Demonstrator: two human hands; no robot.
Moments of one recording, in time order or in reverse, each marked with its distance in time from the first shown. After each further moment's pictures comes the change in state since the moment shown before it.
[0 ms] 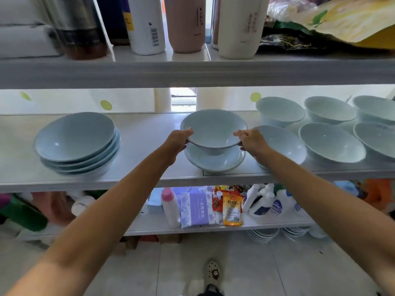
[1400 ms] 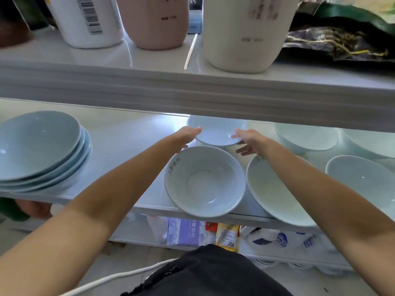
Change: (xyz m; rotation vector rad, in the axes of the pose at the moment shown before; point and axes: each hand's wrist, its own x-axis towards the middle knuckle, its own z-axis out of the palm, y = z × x) left_hand 0.175 0.011 0.042 0.352 0.006 -0.202; right_hand 0.192 0.024 0.004 0.031 -0.375 0.273
